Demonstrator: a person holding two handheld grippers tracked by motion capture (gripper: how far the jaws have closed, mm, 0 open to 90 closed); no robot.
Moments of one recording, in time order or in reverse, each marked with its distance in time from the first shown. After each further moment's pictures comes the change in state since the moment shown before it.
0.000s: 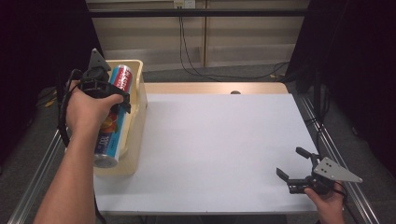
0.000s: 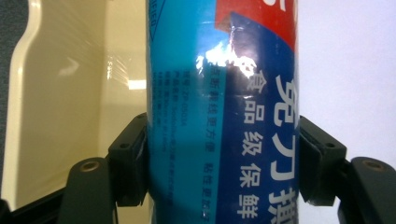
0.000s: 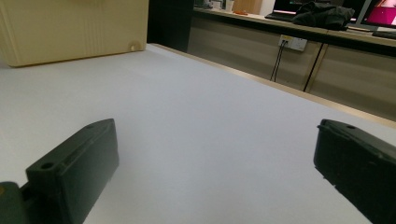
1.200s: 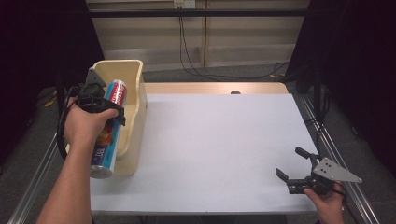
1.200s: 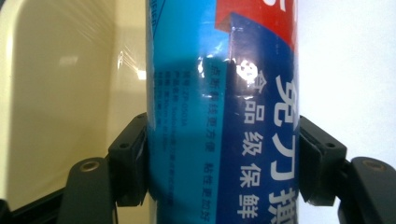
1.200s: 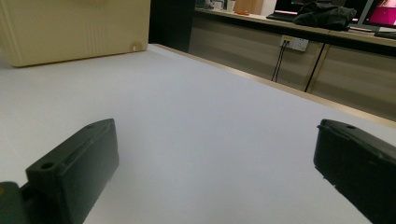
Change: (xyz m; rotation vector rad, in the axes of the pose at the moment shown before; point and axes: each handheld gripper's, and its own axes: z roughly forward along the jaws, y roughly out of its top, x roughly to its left) left arm 0.028 -0.014 0.038 0.038 0.009 -0.027; right arm 0.001 0.000 0.000 0.001 0.006 -0.003
